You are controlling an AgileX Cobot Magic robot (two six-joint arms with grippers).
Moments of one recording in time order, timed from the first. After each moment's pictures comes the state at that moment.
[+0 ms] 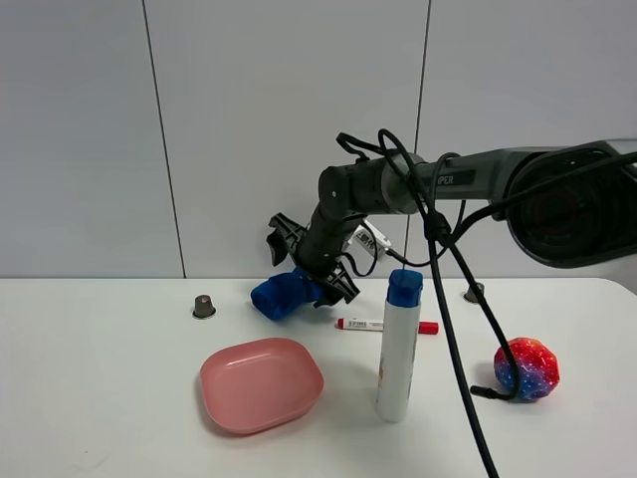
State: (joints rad) left arm 0.09 -0.01 -0.51 -0.07 1.06 0.04; right arm 0.54 2.62 -2.28 -0.03 0.58 1.16
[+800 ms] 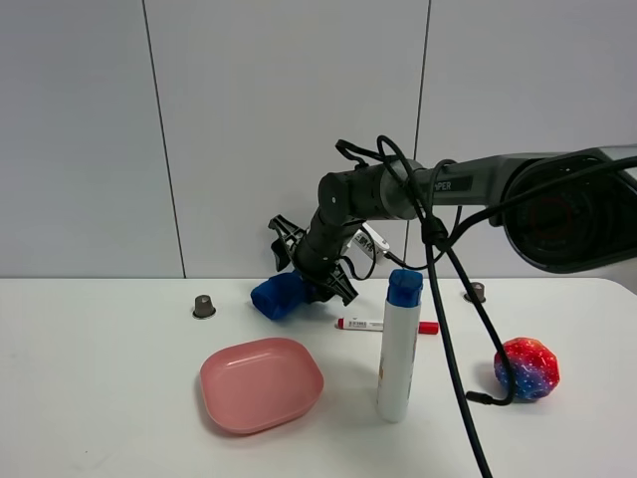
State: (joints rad) left arm 0.09 -0.01 -0.51 -0.07 1.06 0.04; right arm 0.54 2.63 -2.28 -0.03 0.56 1.16
